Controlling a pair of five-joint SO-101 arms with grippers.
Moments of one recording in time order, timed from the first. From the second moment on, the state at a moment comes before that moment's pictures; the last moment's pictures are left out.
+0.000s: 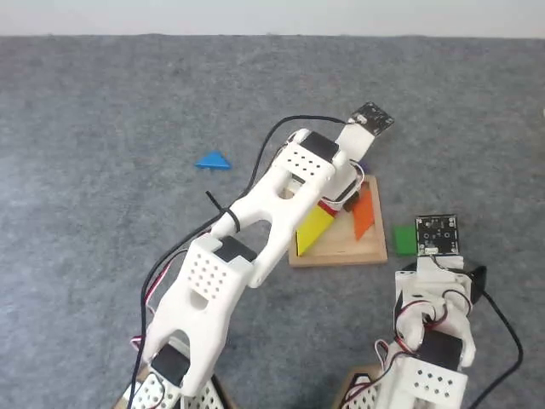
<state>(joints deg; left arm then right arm) 29.3 46.7 -31.5 73.7 -4.6 13.5 -102.2 95.5 63.1 18.1</state>
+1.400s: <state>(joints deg) 2.7 -21.9 53.4 74.4 -27.5 13.5 -102.2 95.5 63.1 19.4</state>
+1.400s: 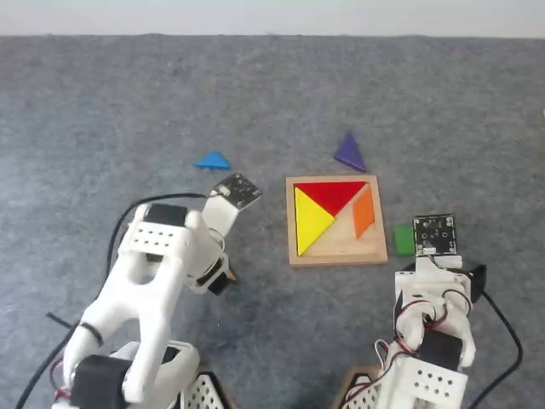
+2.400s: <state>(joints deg) 13.9 -1.1 37.7 62.9 -21.1 13.5 -102.2 95.5 63.1 19.4</state>
